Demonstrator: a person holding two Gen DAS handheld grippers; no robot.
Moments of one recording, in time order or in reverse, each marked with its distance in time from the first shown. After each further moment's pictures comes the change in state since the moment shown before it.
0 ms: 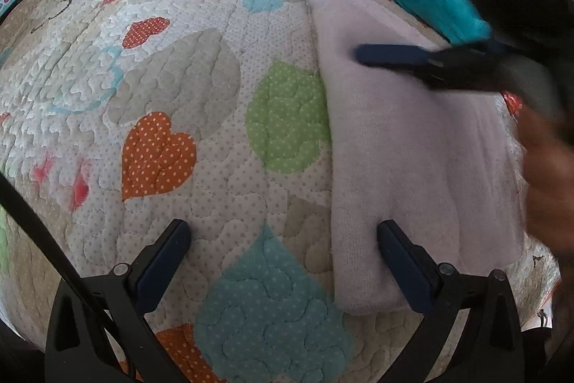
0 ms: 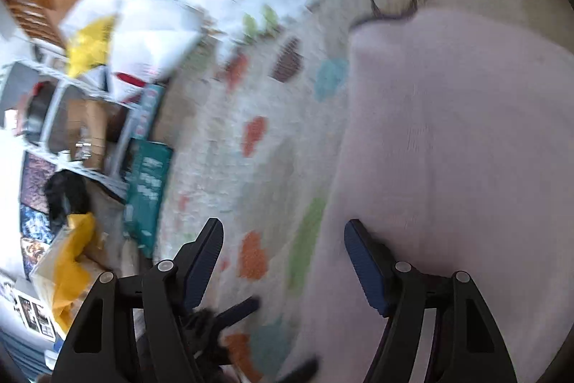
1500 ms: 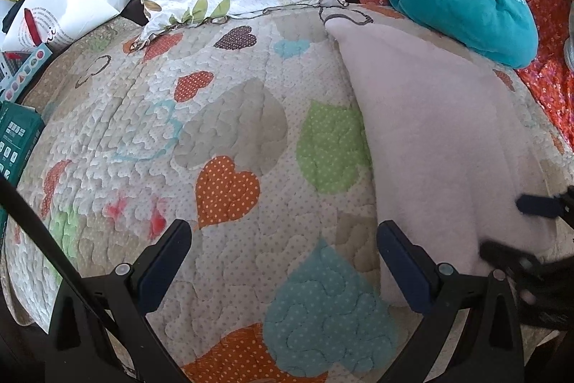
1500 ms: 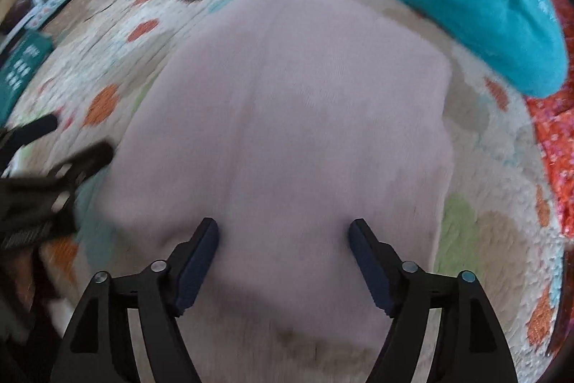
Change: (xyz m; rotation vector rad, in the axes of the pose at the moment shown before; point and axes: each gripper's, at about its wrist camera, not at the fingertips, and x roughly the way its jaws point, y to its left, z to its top) left arm -0.034 -0.005 -0.004 0.120 -0.143 0.222; right arm -0.063 0.003 -0.164 -0.288 -0.028 -0.712
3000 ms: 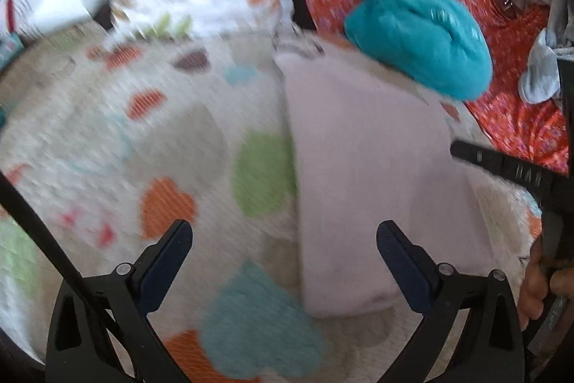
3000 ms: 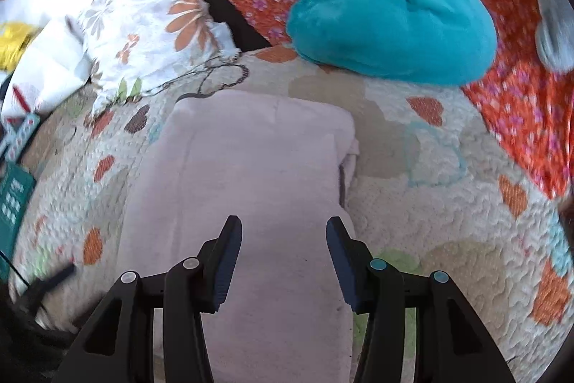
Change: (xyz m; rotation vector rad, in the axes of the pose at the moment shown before) left arm -0.028 -0.010 0.009 -0.046 -0.117 -0.205; right arm -0.041 -0.058 0.027 0.315 -0.306 -0.075
